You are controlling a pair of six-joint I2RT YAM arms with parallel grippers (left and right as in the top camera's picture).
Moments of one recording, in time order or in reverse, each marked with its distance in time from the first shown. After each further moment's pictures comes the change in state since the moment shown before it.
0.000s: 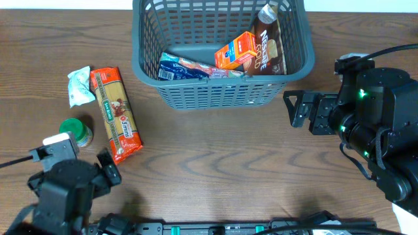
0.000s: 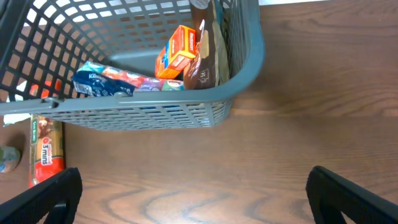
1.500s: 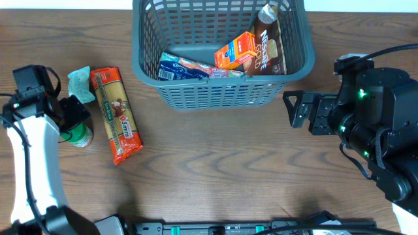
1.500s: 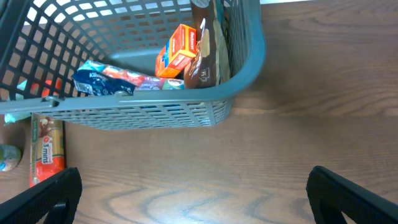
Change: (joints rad) left arm 0.788 0.763 -0.049 0.438 0.335 0.250; right arm 0.000 0.001 0.000 -0.002 -0.004 0.000
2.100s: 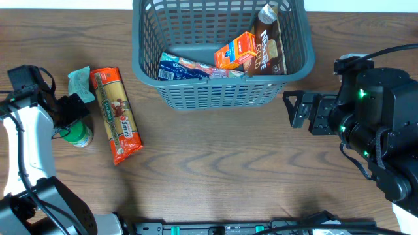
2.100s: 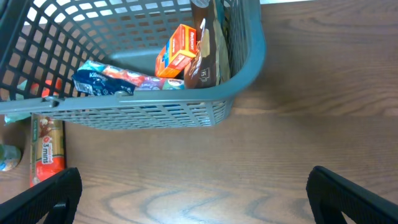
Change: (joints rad) left arm 0.065 0.122 0.000 0.098 0.154 0.102; right arm 0.000 0.000 0.000 0.000 0.000 0.000
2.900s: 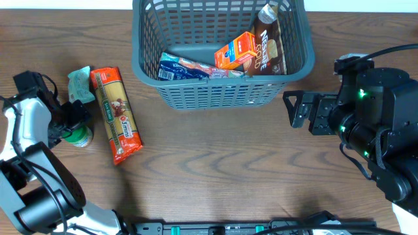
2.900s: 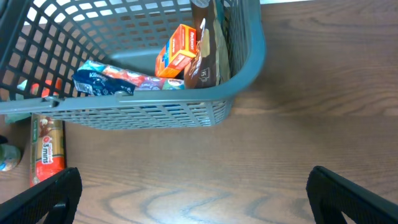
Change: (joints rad) left arm 0.042 0.196 0.000 0.049 0.048 0.004; right arm 0.000 0.000 0.000 0.000 0.000 0.000
